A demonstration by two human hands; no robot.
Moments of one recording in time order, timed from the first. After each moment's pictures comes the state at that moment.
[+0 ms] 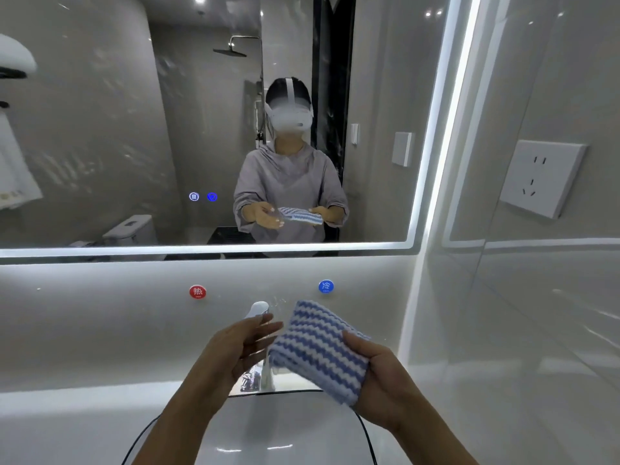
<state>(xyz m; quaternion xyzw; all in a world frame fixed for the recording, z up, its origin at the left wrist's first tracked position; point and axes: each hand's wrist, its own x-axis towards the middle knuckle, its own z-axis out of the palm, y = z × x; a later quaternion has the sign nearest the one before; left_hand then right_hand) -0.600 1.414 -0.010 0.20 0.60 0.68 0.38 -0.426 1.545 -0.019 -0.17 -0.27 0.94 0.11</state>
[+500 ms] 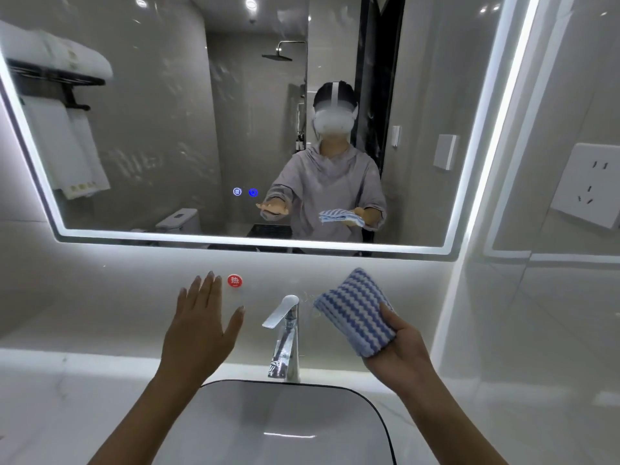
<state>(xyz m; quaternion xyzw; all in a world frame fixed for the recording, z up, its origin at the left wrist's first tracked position) -0.632 1.353 -0.010 0.33 0.91 0.20 -0.17 -0.448 1.559 -0.005 -0.14 -0.19 0.95 0.19</state>
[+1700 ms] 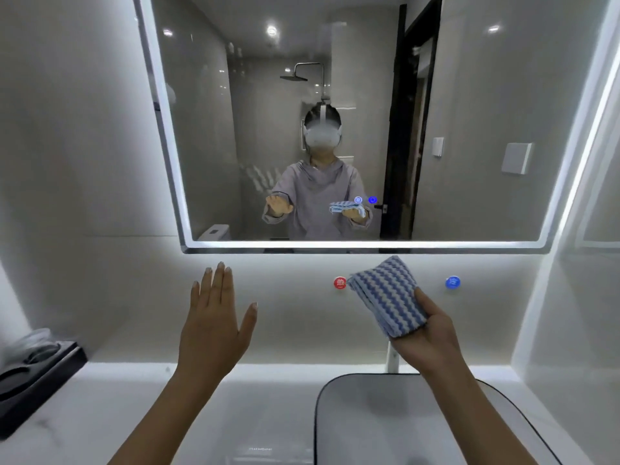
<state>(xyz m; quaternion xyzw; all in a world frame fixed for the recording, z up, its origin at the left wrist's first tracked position) -0.790 1.112 0.003 0.37 0.87 0.20 -0.26 -0.595 1.341 0.006 -0.12 -0.19 0.93 0.29</state>
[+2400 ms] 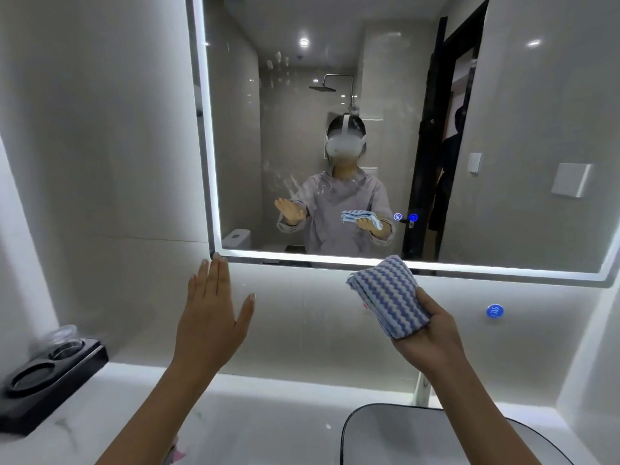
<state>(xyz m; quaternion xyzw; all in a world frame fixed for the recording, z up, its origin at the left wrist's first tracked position) -0.848 1.097 0.020 0.33 0.86 0.23 -0.30 -0.663 1.335 0.029 -0.12 -0.22 0.93 0.26</state>
